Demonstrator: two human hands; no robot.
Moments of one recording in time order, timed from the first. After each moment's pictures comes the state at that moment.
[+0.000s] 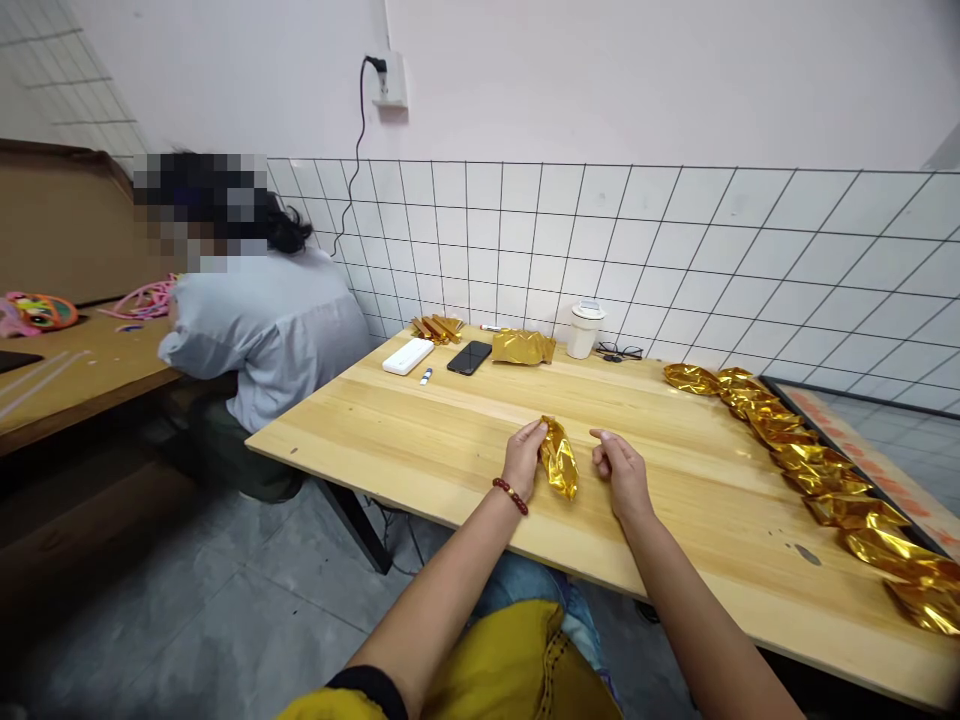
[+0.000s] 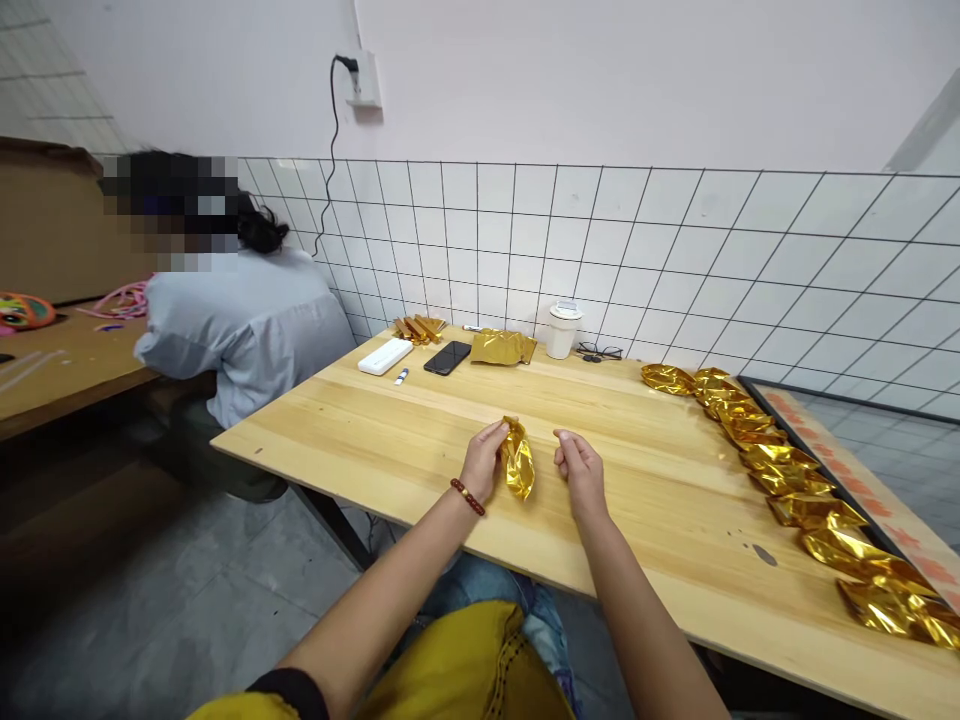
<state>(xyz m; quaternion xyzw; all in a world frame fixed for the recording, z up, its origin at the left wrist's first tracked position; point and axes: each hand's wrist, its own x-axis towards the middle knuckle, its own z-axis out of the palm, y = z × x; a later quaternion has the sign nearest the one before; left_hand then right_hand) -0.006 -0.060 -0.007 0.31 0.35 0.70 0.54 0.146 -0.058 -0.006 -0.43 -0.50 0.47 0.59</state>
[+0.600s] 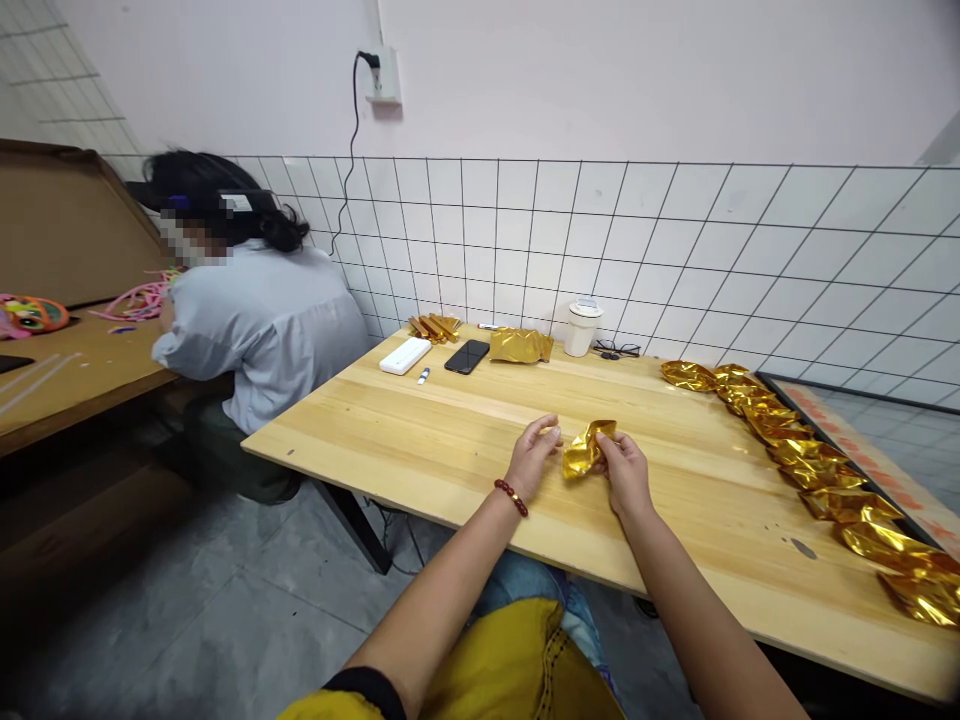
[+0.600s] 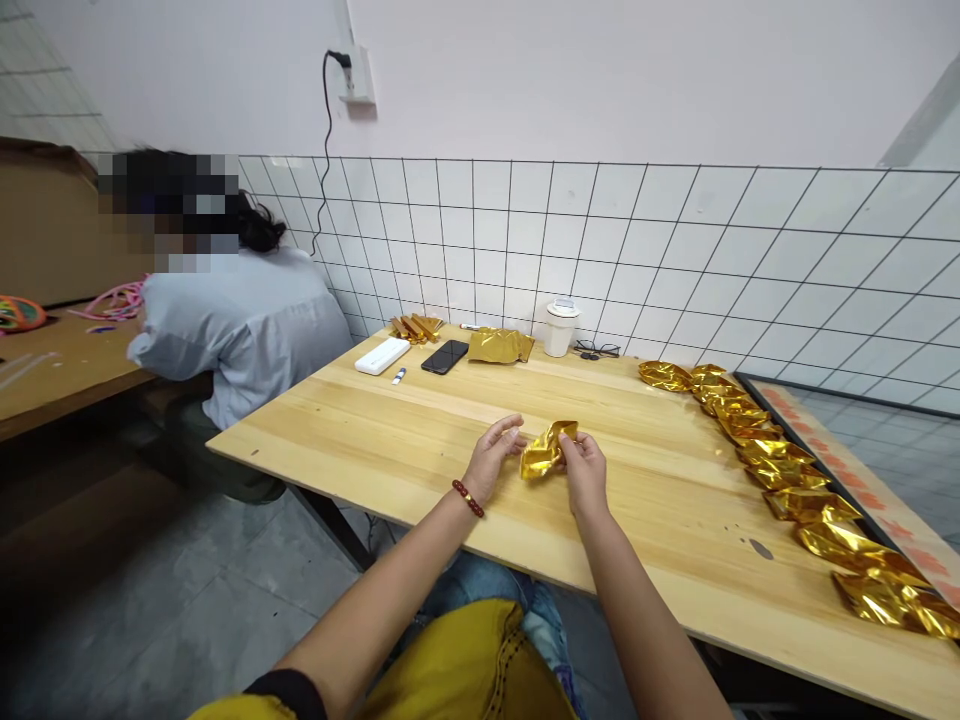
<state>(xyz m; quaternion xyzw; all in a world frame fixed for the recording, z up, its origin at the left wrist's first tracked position) -0.005 -0.067 -0.008 0.39 0.37 0.65 0.54 0.144 -0.049 -0.012 -0.46 -0.39 0.49 0.63</state>
